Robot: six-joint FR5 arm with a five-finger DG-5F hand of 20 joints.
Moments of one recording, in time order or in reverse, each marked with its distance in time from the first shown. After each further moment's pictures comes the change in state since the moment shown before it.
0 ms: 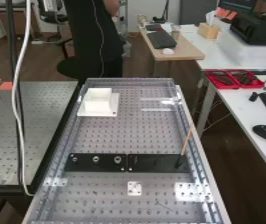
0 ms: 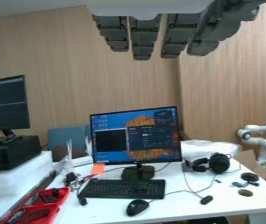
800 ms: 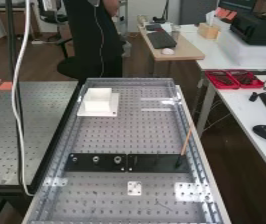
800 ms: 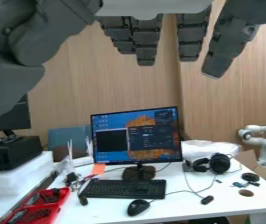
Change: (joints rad) arm 0.002 0.005 -0.003 -0.002 0.000 0.001
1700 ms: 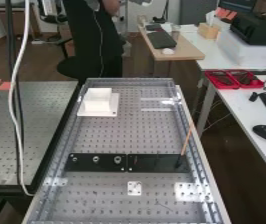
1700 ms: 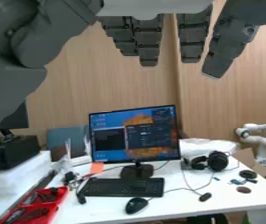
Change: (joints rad) arm -0.004 0.000 -0.023 0.021 0.006 0.006
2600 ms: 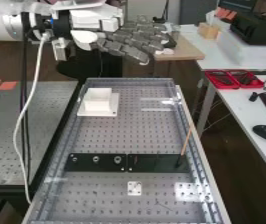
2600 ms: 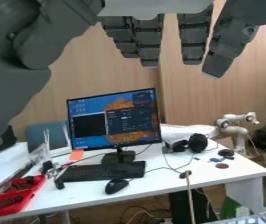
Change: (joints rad) arm -0.011 -0.049 -0.201 0.240 0.073 0.012
